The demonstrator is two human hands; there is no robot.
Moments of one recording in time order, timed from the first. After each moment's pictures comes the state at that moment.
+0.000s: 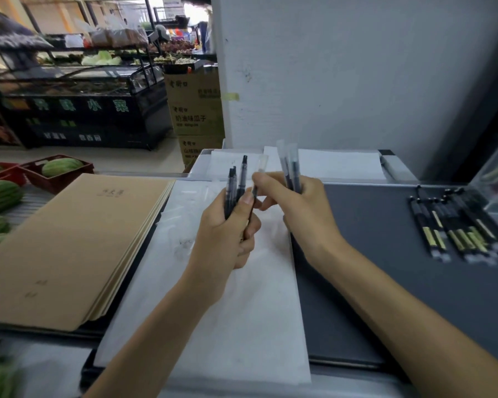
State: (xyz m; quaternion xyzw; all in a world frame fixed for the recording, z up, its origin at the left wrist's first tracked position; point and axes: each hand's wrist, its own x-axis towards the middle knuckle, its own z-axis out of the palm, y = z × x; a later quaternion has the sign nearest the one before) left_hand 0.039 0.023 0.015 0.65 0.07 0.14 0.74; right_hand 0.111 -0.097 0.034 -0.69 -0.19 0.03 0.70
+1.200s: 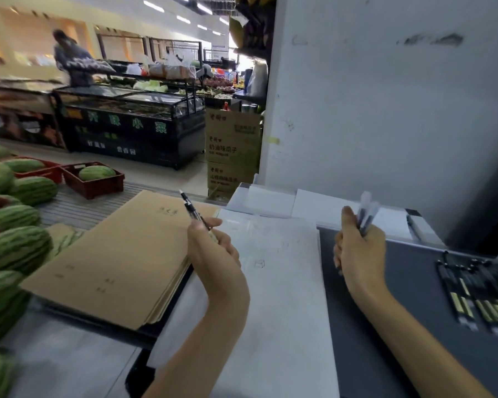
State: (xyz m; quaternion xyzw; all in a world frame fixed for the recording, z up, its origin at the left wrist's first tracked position) left_hand 0.032 0.047 0.023 0.37 0.24 0.47 0.77; right_hand 0.132 -0.103 0.030 -0.70 -0.05 -0.07 0.71
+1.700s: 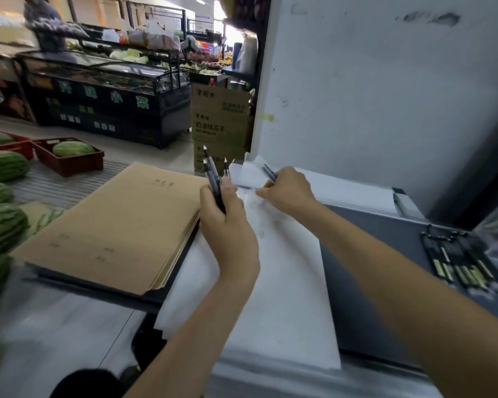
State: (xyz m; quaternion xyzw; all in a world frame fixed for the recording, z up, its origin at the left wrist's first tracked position) left_hand 0.037 0.045 0.019 0.51 0.21 0.51 0.66; right_hand 0.168 0.000 0.049 -0.93 -0.19 -0.01 0.32
